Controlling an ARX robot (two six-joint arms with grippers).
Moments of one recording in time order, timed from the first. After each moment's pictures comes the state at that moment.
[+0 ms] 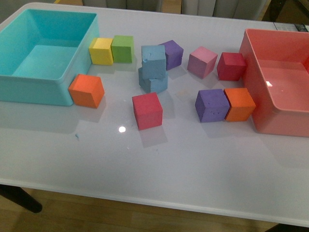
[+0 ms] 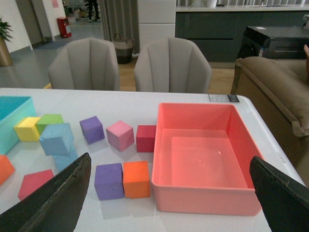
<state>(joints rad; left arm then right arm) 0.00 0.20 0.02 0.21 0.00 -0.01 0.00 0.00 0.02 0.00 0.00 -0.01</state>
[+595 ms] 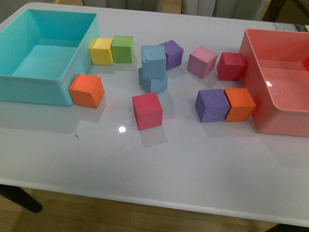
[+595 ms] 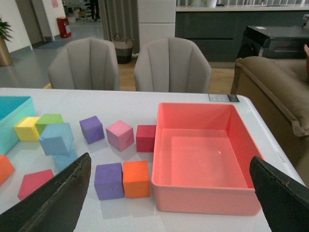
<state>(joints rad) 0.00 0.01 0.02 0.00 0.00 -0.01 0.00 0.00 0.02 0.00 0.00 -0.01</state>
